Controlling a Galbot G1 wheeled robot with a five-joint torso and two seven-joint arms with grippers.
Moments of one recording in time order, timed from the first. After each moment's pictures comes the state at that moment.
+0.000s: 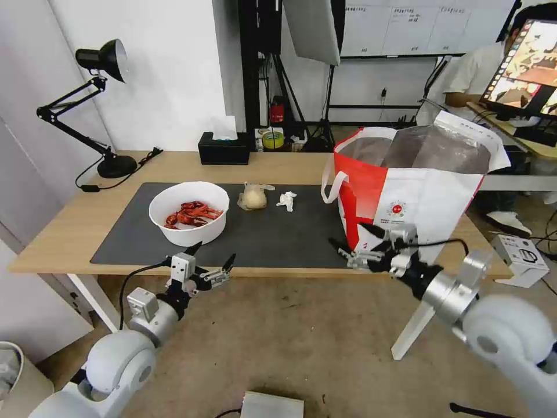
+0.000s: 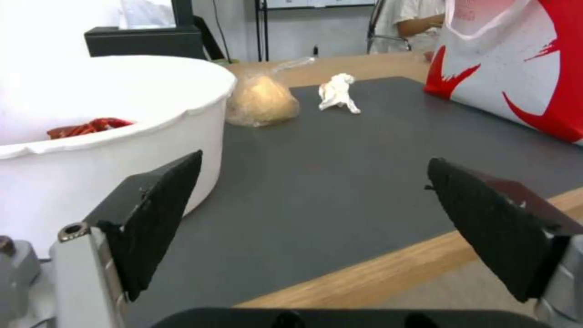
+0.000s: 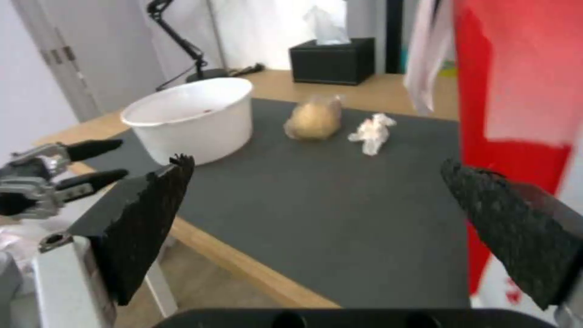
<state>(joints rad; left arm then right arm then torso) 1.38 -0.90 -0.38 -2.08 -0.55 0.09 0.00 -1.38 0.76 0.50 2.20 0.90 -0.25 -0.14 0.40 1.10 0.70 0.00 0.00</state>
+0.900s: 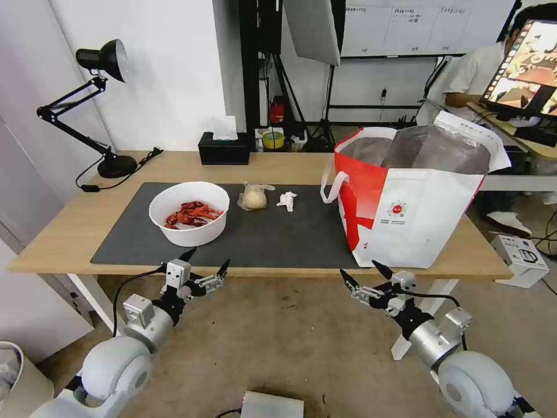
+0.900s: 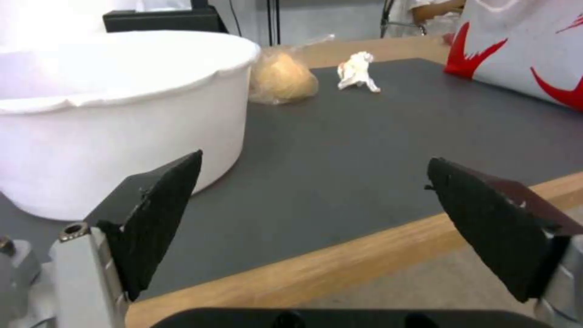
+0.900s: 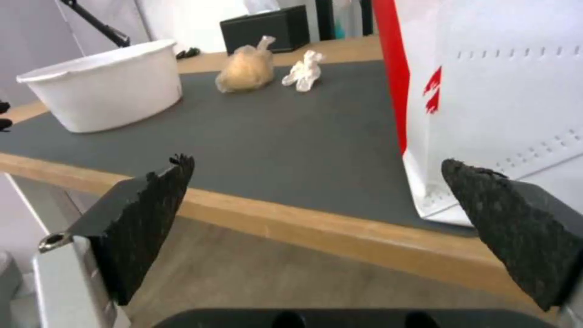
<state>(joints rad) 1.42 -0.90 -0.40 -2.05 -0.54 0.08 0.00 -1.53 0.91 0.45 2.06 0.71 -0.02 -0.12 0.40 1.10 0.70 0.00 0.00</state>
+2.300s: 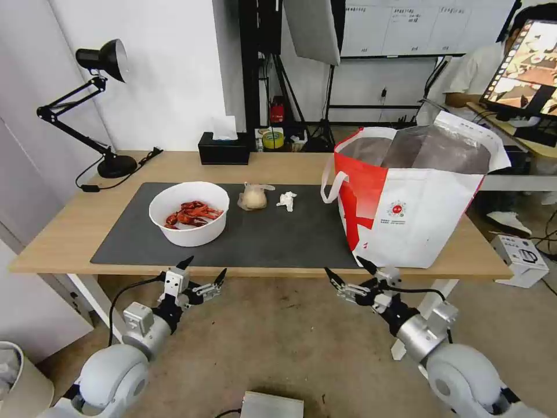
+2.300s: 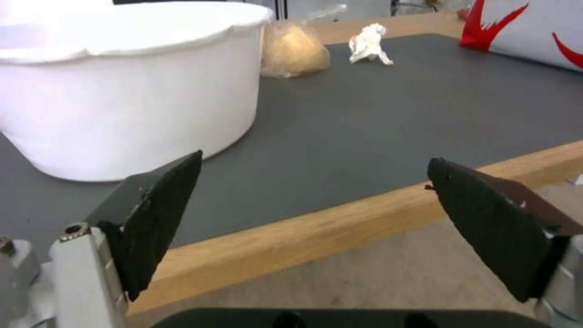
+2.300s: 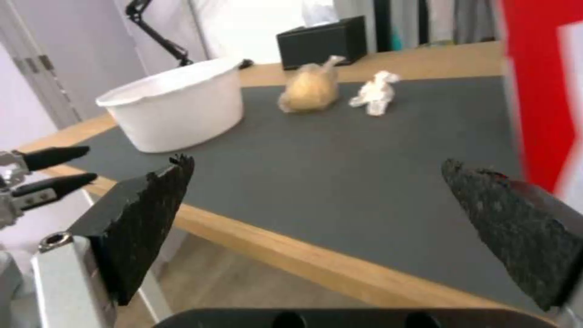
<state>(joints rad) 1.46 -0.91 -0.42 -2.04 -0.50 0.08 0.00 -1.36 0.89 0.30 2.08 0.76 -0.09 -0.11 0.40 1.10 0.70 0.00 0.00</state>
